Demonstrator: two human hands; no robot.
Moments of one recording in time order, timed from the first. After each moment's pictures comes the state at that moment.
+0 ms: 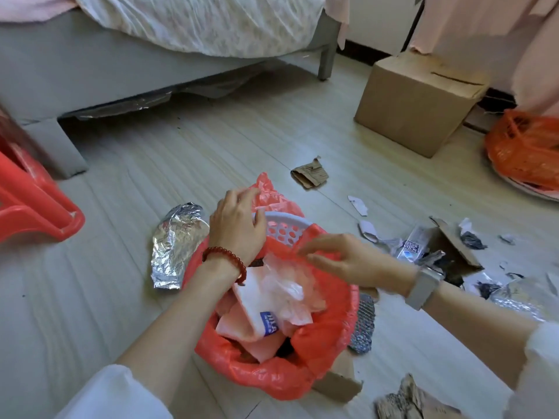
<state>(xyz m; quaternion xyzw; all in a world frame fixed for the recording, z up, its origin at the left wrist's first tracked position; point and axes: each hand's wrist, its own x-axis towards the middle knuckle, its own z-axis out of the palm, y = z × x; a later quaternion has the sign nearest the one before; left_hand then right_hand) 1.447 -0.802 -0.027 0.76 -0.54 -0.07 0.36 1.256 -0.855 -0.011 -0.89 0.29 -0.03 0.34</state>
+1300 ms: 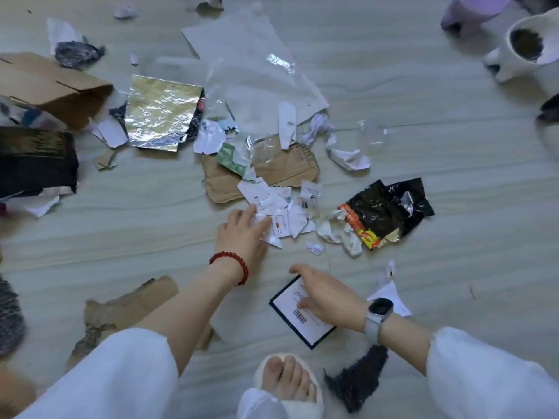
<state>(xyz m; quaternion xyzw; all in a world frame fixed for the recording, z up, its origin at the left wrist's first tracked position) 0.856 -0.758 -0.277 0.37 -0.89 -0.22 -0.17 0.744 -0.604 -0.252 -0.51 0.72 0.01 0.47</state>
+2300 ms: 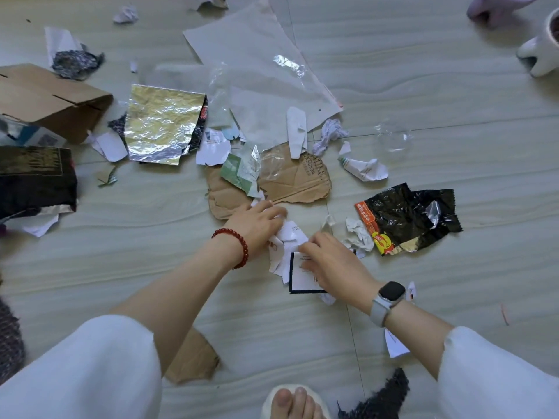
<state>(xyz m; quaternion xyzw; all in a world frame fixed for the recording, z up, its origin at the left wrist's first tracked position) 0.822 -0.815 -0.277 0.13 -0.97 -0.10 -0.19 0.703 -0.657 -0.273 -0.63 0.73 -0.06 0.25</state>
